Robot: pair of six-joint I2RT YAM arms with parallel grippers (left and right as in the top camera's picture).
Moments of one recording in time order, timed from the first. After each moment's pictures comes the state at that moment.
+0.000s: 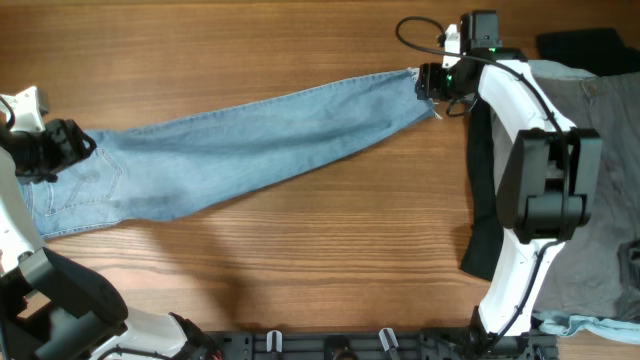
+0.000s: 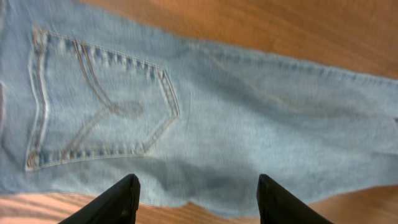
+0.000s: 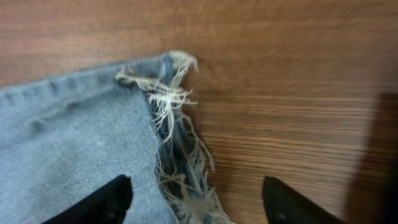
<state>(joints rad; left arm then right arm) 0.63 1.70 1.53 -1.12 0.29 0.20 0.02 2.20 1.67 -0.65 -0.18 0.06</state>
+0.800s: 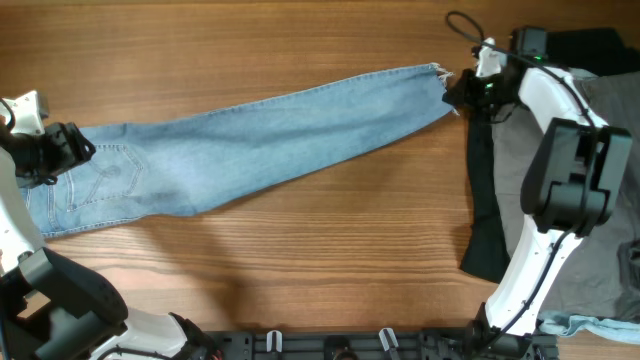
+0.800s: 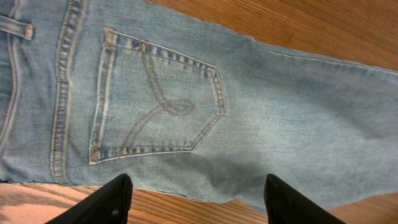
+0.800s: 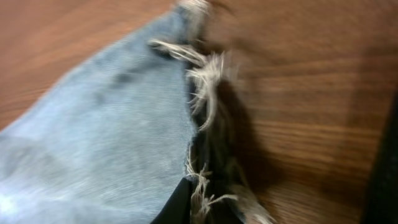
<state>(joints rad) 0.63 1.70 1.53 -1.12 0.23 0.20 -0.18 2.27 1.67 -0.66 -0.62 0.03</state>
